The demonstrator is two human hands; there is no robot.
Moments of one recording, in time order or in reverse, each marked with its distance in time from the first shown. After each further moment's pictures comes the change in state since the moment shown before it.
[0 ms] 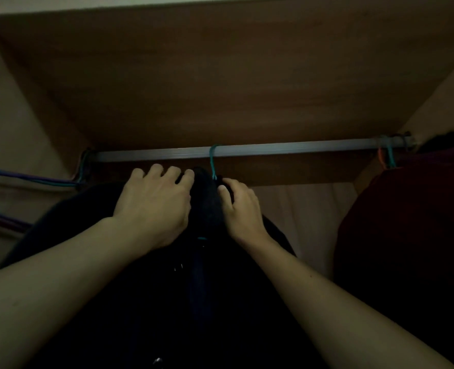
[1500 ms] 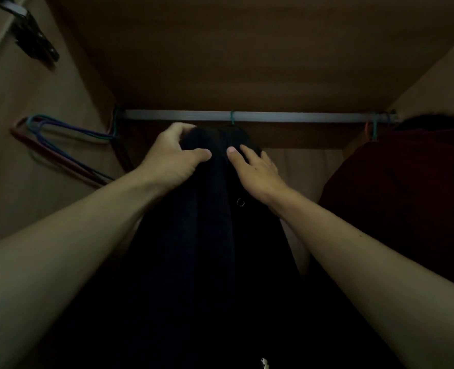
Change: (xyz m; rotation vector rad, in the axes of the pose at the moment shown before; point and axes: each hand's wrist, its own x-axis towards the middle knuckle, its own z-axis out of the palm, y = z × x) left_hand -0.074 -0.024 -0.068 -1.582 -0.020 -0.416; right_hand -0.065 -0.121 -0.069 -0.133 -0.359 0.457
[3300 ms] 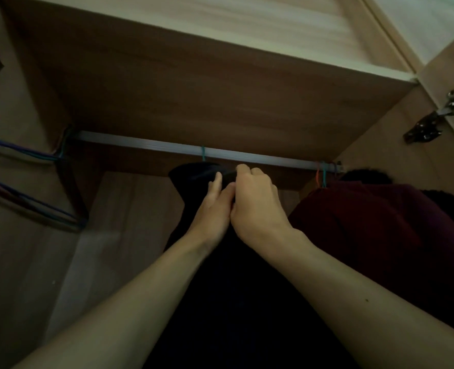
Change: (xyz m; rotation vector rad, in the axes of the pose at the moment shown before) left_hand 0.022 -0.014 0.142 -0.425 -0.198 -0.026; right_hand -0.036 -0.011 -0.061 -0.543 0.319 -0.202
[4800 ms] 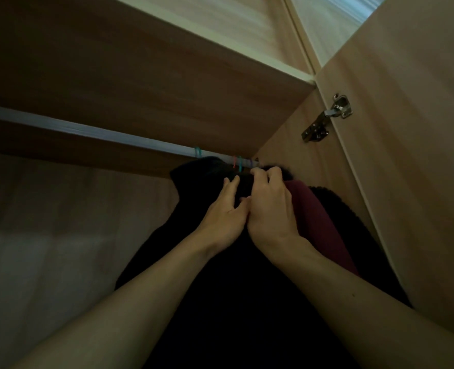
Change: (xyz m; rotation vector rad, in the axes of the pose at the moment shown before) left_hand 0.015 0.003 0.194 0.229 -0.328 0.139; right_hand -0.016 0.196 -0.056 -0.318 0.216 0.065
